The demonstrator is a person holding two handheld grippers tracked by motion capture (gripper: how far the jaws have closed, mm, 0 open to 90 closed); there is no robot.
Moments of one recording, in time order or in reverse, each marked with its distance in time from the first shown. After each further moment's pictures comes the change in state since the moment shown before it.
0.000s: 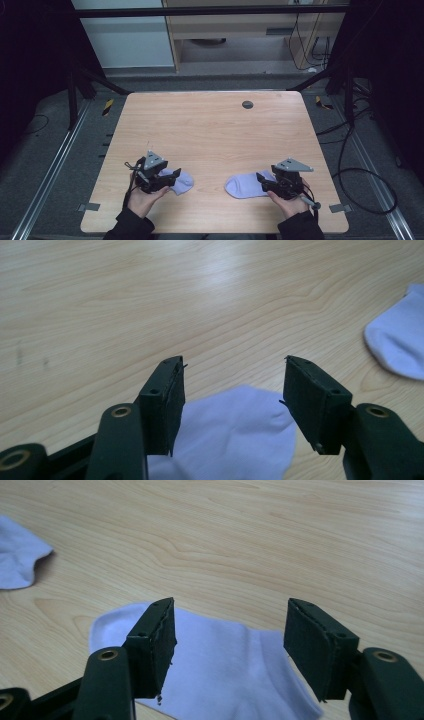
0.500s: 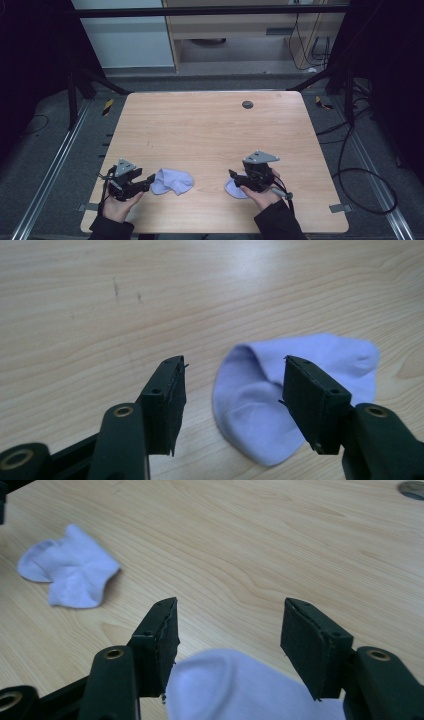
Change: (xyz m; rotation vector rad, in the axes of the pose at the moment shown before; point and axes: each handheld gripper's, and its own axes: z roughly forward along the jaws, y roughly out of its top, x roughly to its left) left arm 0.048 -0.041 -0.027 0.037 0.088 -0.084; right arm 0.057 0.036 0.037 0.025 0.120 -0.099
